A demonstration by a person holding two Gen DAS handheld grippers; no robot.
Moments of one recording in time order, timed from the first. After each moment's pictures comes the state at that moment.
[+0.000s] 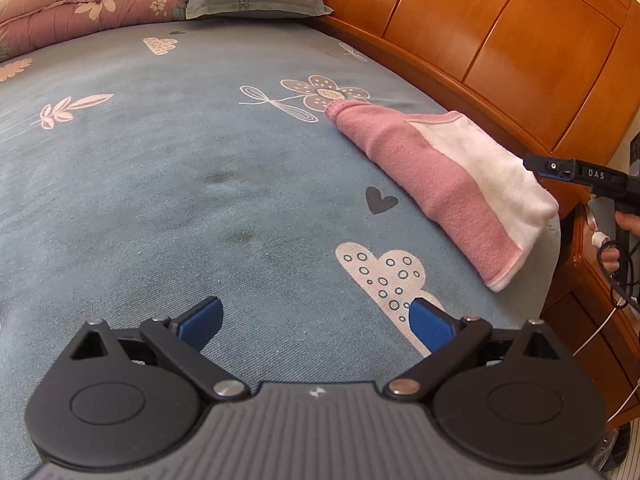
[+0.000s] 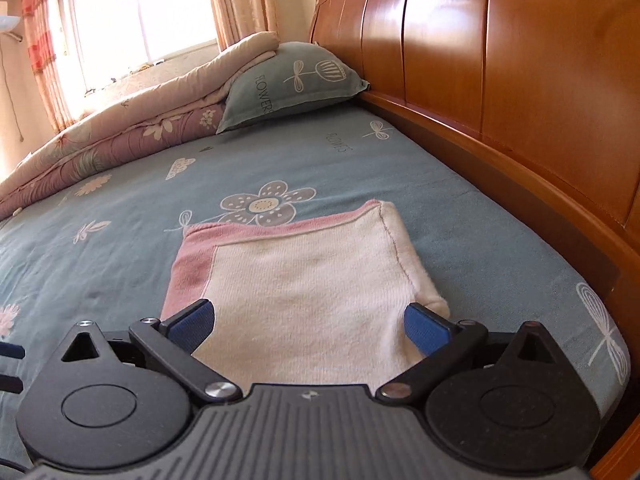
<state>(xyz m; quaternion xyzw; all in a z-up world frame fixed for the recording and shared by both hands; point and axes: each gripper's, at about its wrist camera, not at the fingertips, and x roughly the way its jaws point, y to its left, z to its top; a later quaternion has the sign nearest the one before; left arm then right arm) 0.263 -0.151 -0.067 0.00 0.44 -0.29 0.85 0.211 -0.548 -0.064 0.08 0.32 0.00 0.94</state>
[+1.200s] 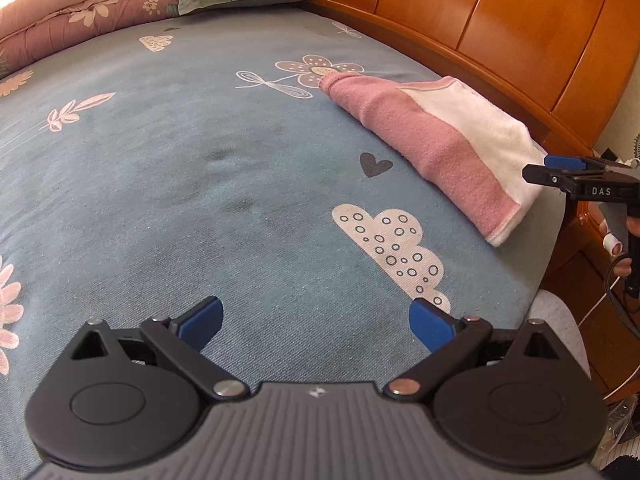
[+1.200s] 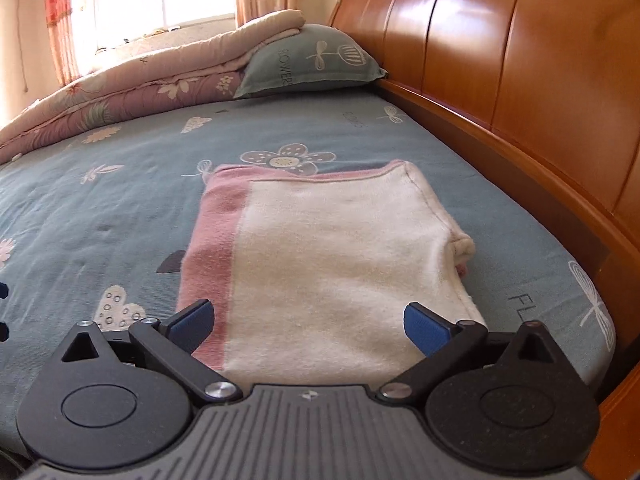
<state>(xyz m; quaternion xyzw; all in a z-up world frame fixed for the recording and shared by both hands) 0.239 -0.151 -0.060 0.05 0.45 -0.27 0.85 0.172 -0.490 -0.077 0.01 0.32 0.02 0.95</state>
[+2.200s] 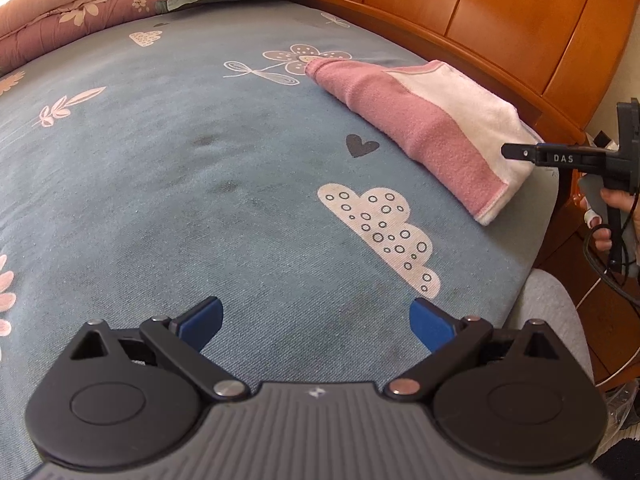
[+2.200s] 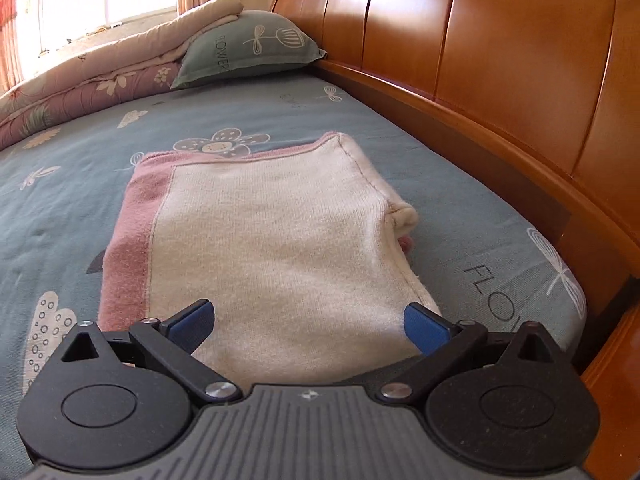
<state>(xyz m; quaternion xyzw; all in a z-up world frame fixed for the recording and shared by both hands) 0.225 -0.154 -0.066 0.07 0.45 -0.29 0.84 0.180 -0.519 -0.089 0.04 0.33 -0.08 0.94</state>
